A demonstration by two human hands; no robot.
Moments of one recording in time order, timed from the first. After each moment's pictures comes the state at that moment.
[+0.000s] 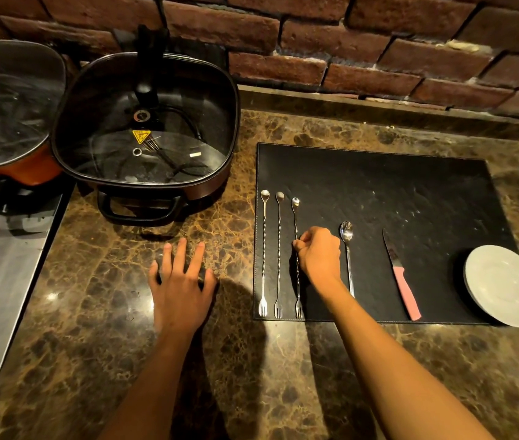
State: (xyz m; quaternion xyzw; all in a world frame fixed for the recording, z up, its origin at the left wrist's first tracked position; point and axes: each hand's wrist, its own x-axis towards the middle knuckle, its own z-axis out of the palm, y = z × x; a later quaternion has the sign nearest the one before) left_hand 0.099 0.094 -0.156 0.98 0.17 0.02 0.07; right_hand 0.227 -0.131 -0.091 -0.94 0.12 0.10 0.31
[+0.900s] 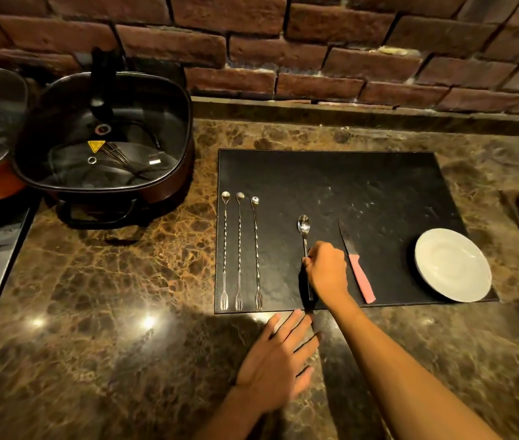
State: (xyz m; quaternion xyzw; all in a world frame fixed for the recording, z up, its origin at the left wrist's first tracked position) left_hand 0.034 -0.116 -0.134 0.95 -0.29 -0.12 0.08; right_hand 0.196 -0.228 -0.080 -0.96 0.14 0.11 0.24
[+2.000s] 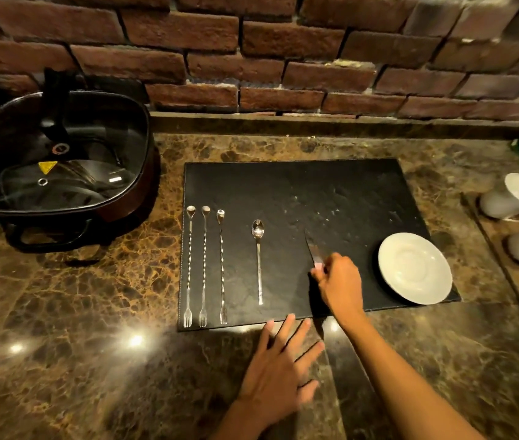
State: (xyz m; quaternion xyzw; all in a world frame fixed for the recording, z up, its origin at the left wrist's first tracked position) left_hand 0.051 -0.176 -0.115 0.93 -0.30 -0.21 0.06; right_hand 0.190 -0.315 -0.067 -0.97 0.14 0.05 0.21
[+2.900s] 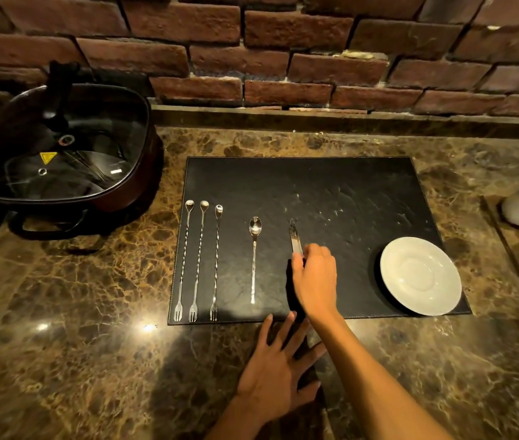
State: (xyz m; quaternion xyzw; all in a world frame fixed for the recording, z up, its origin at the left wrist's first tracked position) left_hand 0.059 -0.203 -0.119 0.95 -0.26 -0.17 0.09; right_hand 0.202 -0.292 -0.077 -0.95 0.09 0.02 0.29
